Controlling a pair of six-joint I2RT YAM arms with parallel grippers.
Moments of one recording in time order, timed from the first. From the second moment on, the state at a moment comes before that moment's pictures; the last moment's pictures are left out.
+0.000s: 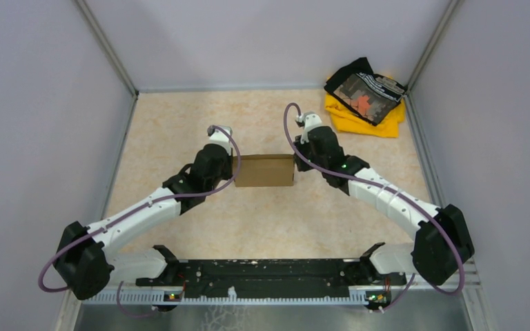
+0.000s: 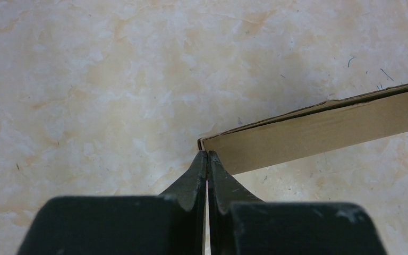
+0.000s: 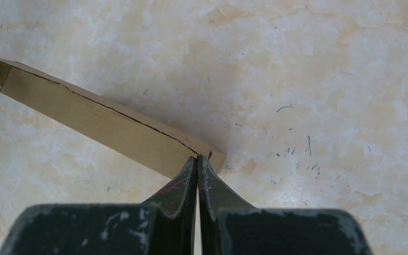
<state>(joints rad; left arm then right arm) -0.74 1.18 0.79 -0.11 -0.44 -0.29 0.63 1.29 0.93 -0.20 0.06 0.23</state>
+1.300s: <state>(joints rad) -0.74 1.18 0.79 -0.12 -0.44 -0.29 0.63 1.37 1.04 -0.31 0.06 0.29</state>
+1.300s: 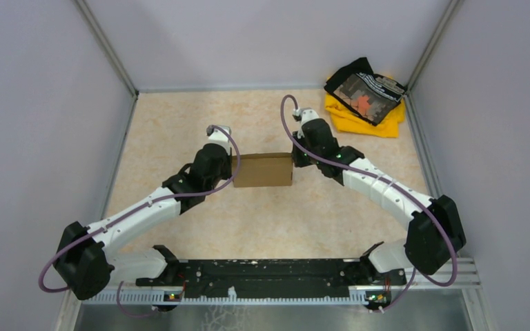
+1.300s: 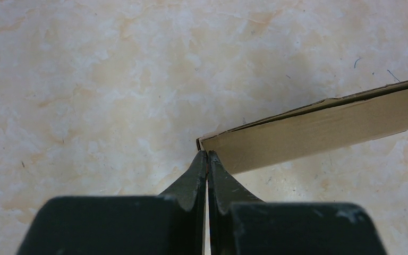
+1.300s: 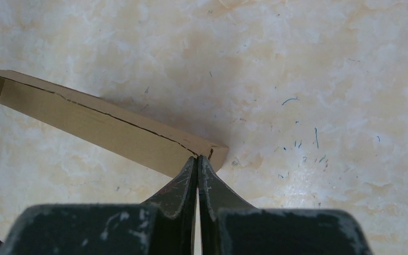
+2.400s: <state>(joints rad) -0.74 1.18 0.80 -0.15 -0.43 -0.29 0.63 1.37 1.07 -0.38 0.04 0.32</state>
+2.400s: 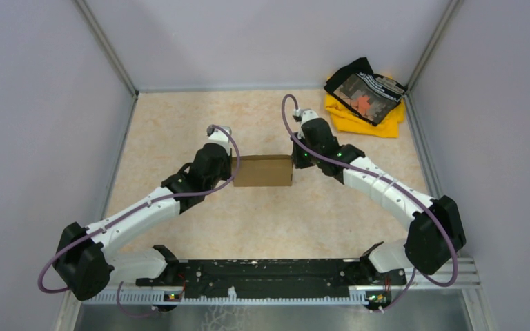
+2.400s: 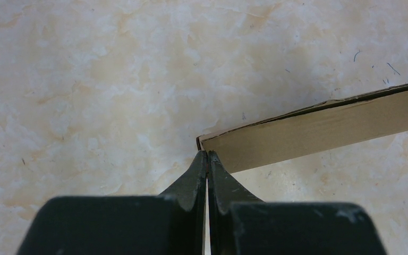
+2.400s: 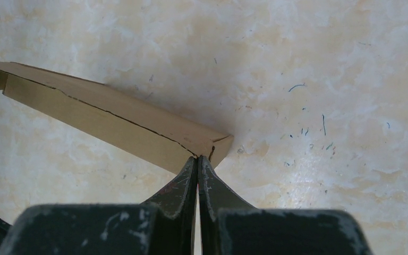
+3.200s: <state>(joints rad) -0.74 1.18 0.80 -0.16 -0.42 -0.29 0.63 1.39 1.08 -0.41 0.05 0.34</state>
